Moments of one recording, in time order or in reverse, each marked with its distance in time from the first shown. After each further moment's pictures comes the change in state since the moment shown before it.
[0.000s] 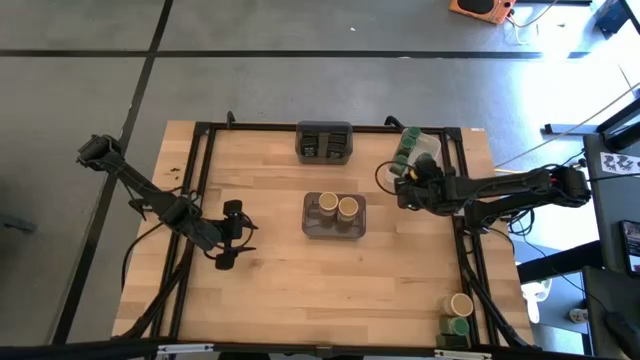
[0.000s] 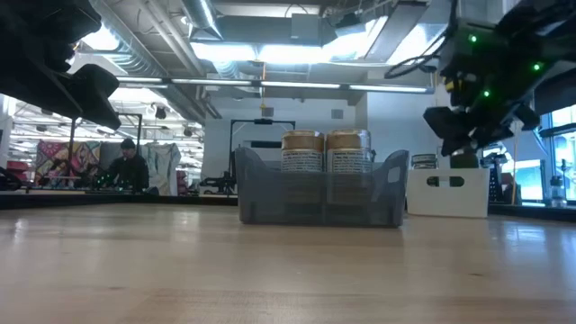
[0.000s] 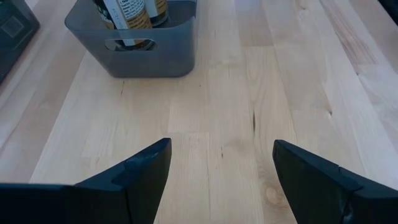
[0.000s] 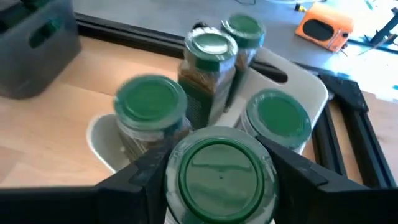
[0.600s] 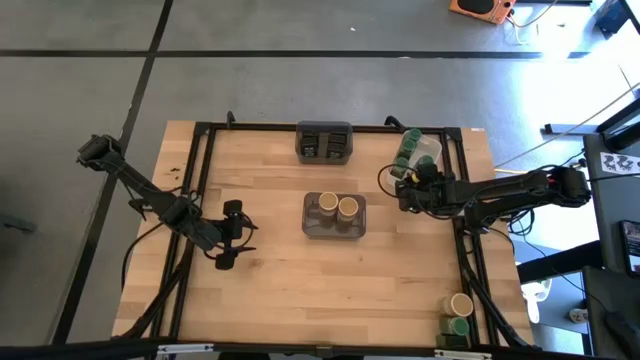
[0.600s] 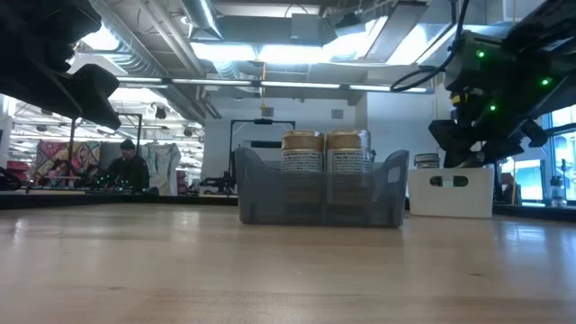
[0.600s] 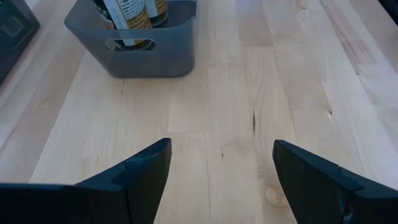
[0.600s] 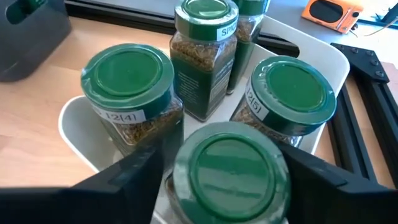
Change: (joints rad) left arm 0.000 0.000 0.000 0.000 0.000 0.000; right arm 0.000 0.000 -0.093 0.093 -0.046 0.046
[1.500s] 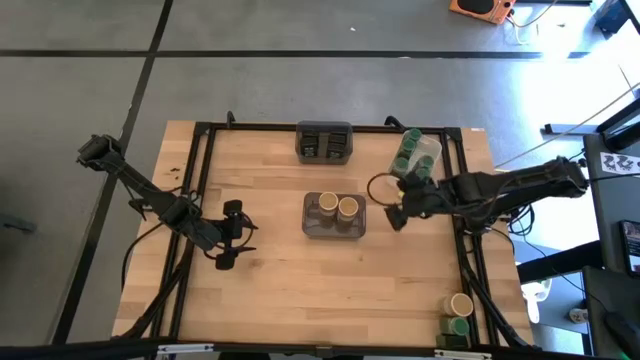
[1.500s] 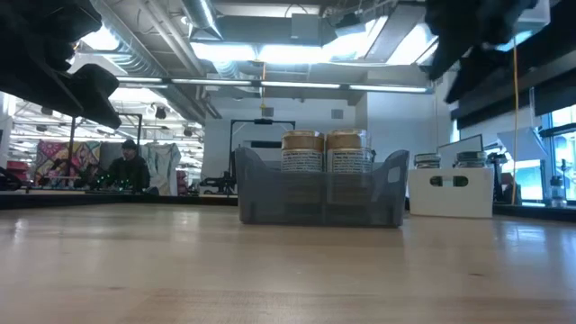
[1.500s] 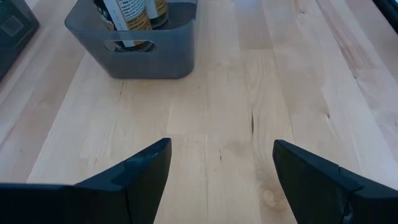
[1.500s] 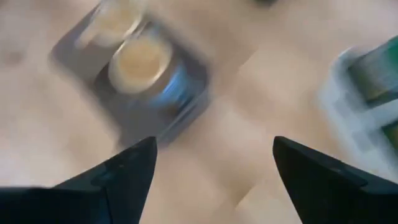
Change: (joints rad) left arm 0.000 0.000 0.000 0.007 0.000 -0.011; right arm 0.249 0.000 0.507 -0.255 -0.567 -0.230
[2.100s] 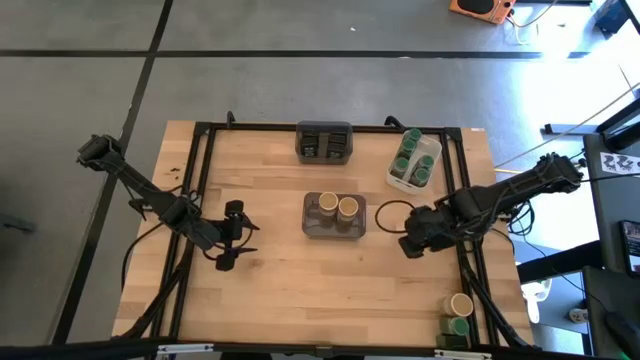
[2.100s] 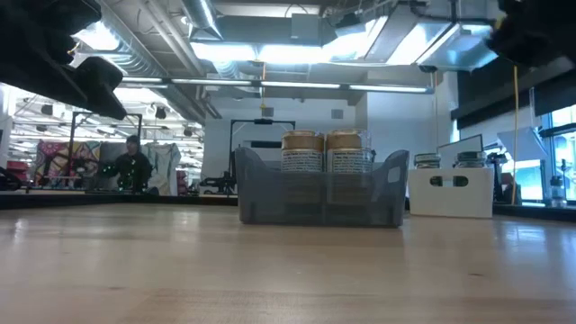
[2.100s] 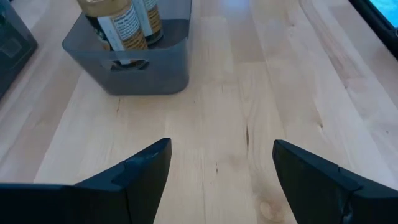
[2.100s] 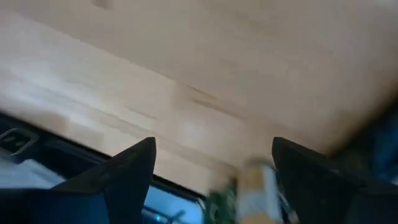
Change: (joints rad) left arm 0.000 -0.001 0.000 0.051 0.000 0.054; right arm 0.166 0.060 0.000 -0.225 -0.600 0.665
